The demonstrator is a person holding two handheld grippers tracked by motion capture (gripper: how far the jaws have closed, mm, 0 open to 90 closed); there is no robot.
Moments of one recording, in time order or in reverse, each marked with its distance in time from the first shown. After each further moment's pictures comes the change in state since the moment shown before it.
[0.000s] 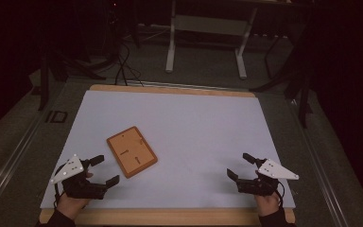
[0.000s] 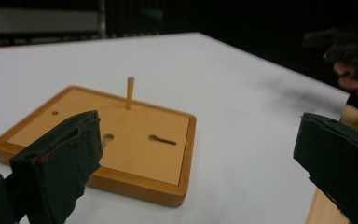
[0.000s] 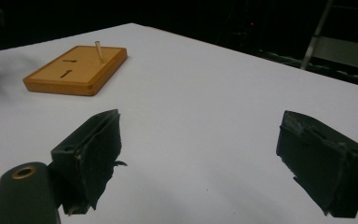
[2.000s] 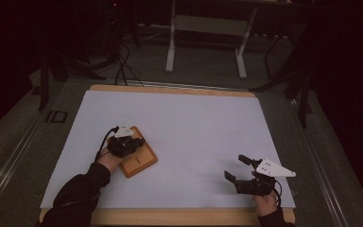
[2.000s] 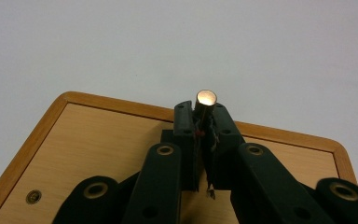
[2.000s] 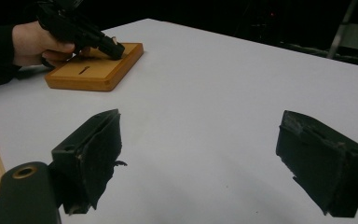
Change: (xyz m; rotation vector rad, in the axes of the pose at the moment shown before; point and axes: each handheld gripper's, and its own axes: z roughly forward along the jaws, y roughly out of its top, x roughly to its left) left arm 0.054 0.026 0.147 0.337 0.119 0.102; right arm -0.001 -0.005 0.007 0.022 0.075 0.036
